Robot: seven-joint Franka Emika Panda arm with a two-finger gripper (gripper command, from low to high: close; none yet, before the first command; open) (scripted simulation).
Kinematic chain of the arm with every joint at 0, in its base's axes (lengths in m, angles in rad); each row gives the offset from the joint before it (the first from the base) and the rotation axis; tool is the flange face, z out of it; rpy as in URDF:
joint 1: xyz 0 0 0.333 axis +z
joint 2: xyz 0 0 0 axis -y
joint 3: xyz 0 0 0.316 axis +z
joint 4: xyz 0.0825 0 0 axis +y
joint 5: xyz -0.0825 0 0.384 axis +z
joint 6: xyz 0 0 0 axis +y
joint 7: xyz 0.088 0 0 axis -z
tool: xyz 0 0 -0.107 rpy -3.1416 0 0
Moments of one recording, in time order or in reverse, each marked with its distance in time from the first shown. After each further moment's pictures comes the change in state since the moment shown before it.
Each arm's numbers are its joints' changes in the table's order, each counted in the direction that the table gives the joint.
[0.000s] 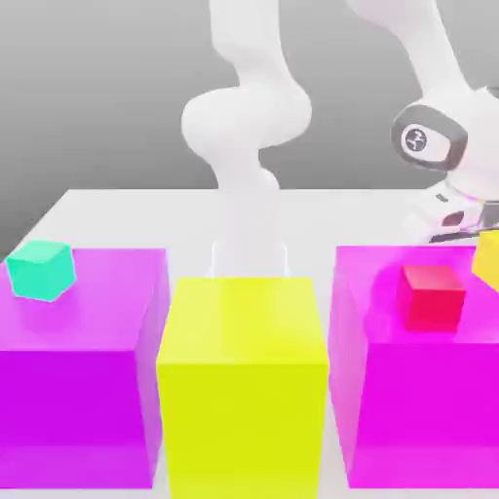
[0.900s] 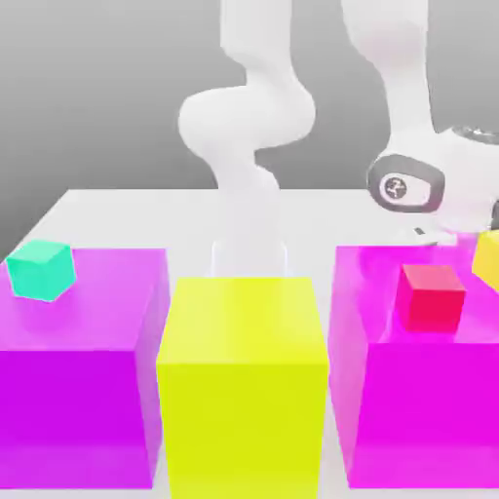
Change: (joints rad) arm -0.054 -0.340 -0.074 0.077 -0.511 -0.598 0.670
